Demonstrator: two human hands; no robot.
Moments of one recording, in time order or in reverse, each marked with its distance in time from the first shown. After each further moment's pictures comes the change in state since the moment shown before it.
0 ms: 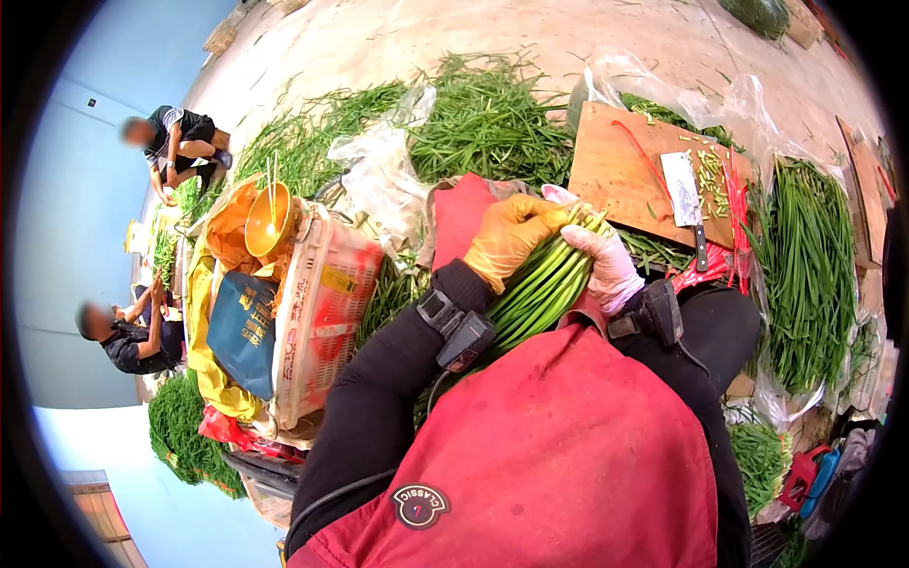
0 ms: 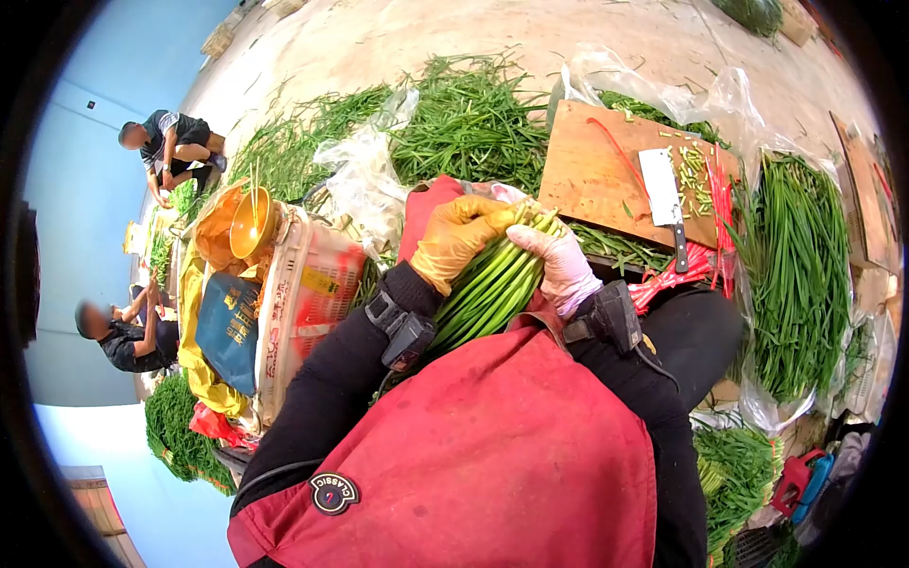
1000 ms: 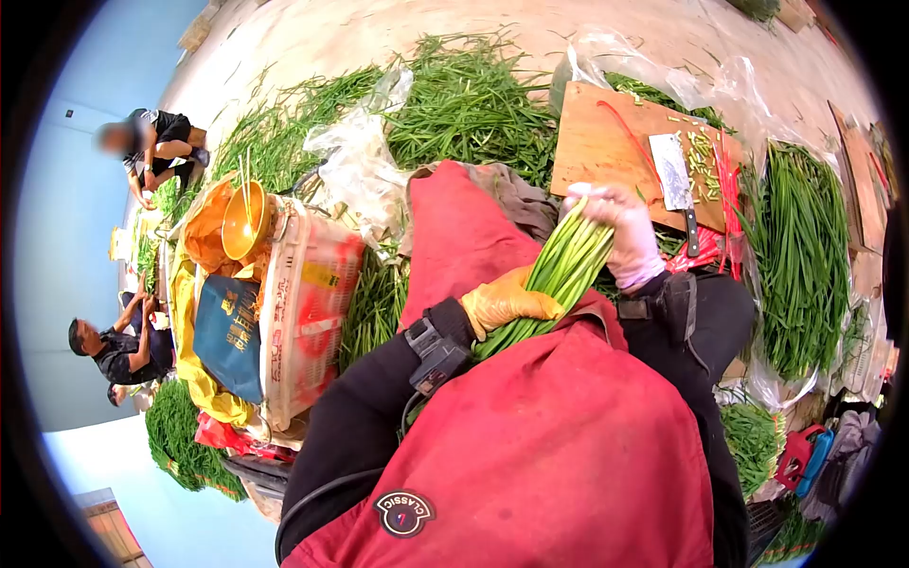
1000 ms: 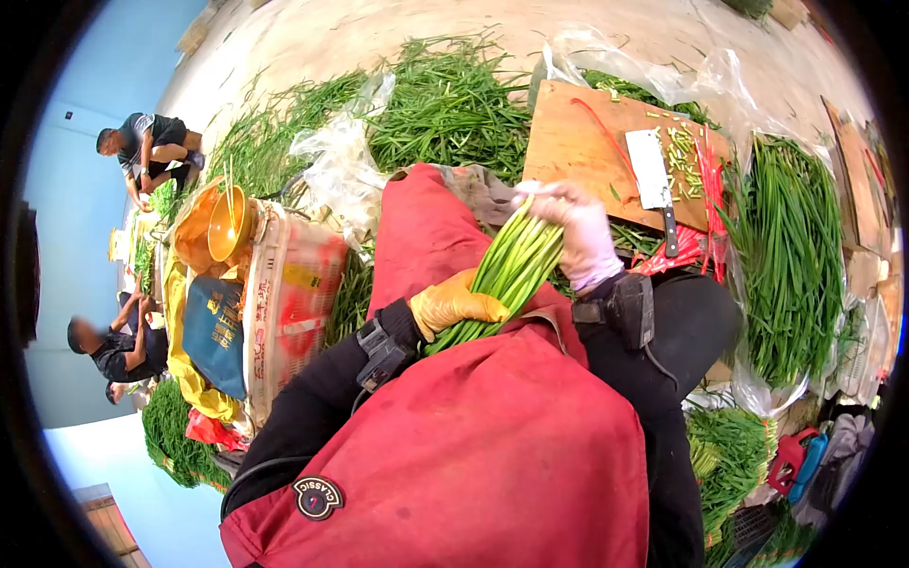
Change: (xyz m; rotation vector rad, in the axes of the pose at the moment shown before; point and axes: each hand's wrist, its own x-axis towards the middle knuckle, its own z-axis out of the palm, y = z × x) left_hand -0.045 -0.033 0.003 -0.198 -0.568 -0.474; right_hand 0.001 -0.036 -0.033 -0.179 0.345 -0.019
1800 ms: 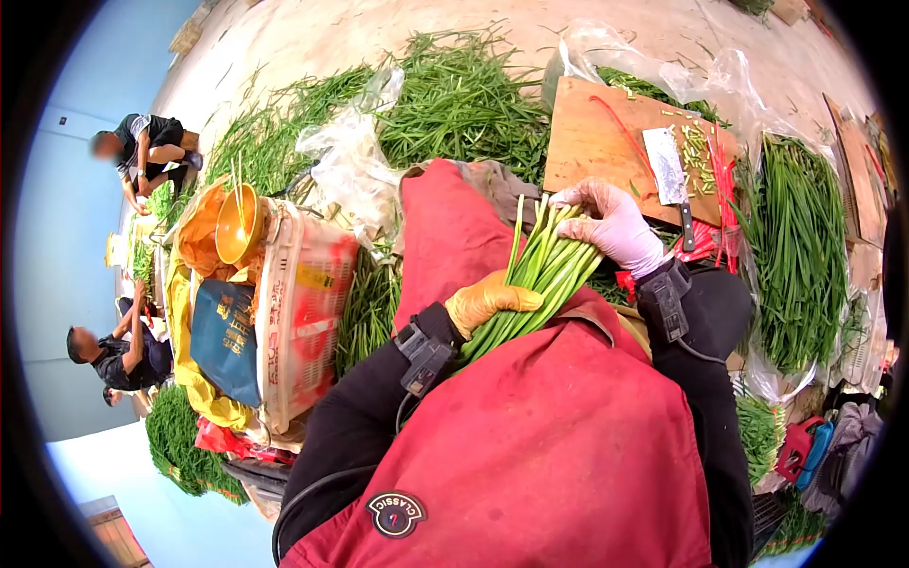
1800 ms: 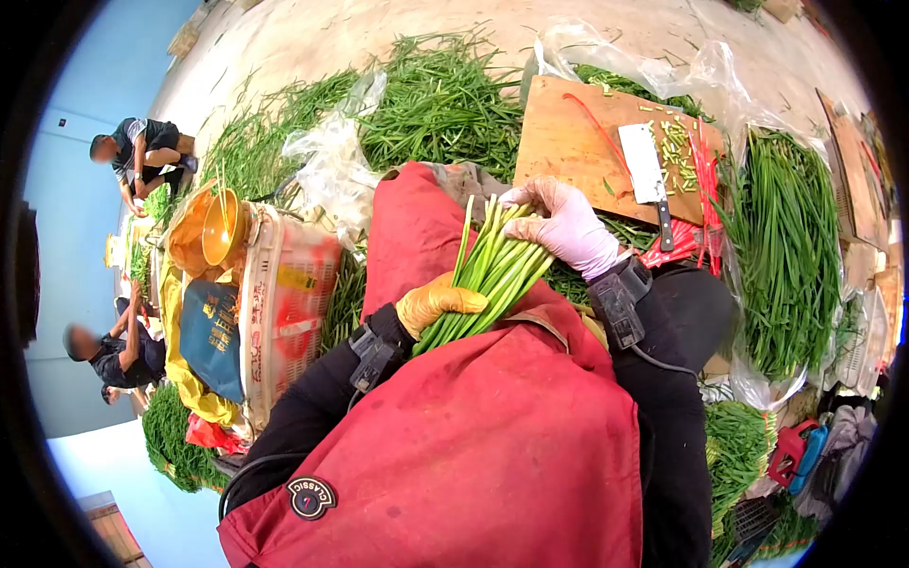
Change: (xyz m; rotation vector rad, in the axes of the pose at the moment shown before) left_hand -0.013 -0.003 -0.004 -0.122 0.048 0.011; right_hand -0.004 -0.019 0.005 -0.801 -0.247 -0.035
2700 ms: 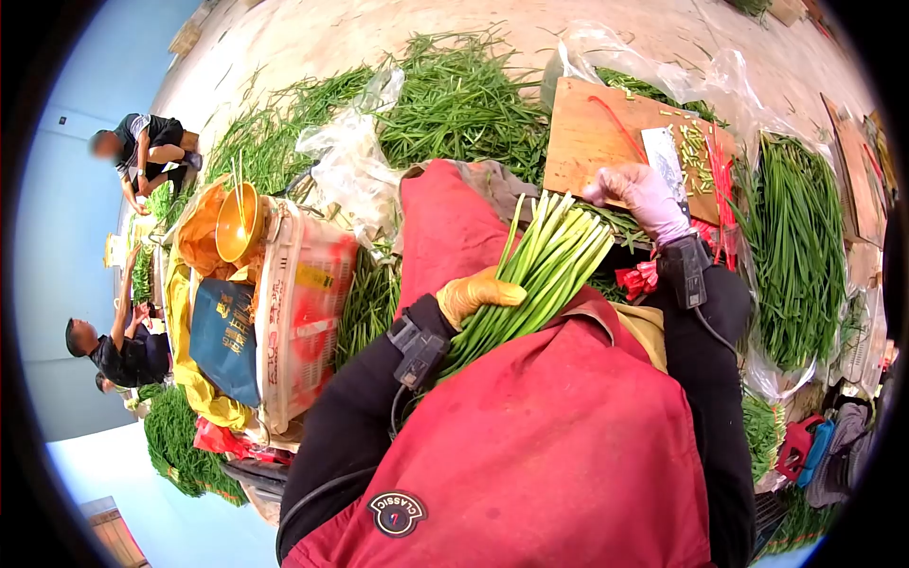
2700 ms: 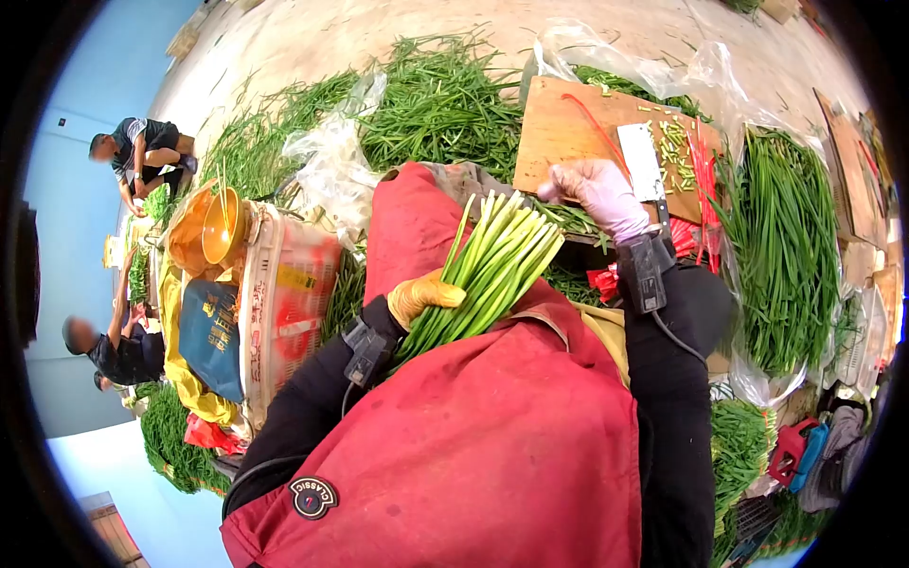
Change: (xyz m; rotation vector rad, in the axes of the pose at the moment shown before) left_hand -0.012 0.007 -0.002 -0.259 -0.141 -0.028; right_hand 0.017 0.020 -0.059 0.049 0.088 0.057
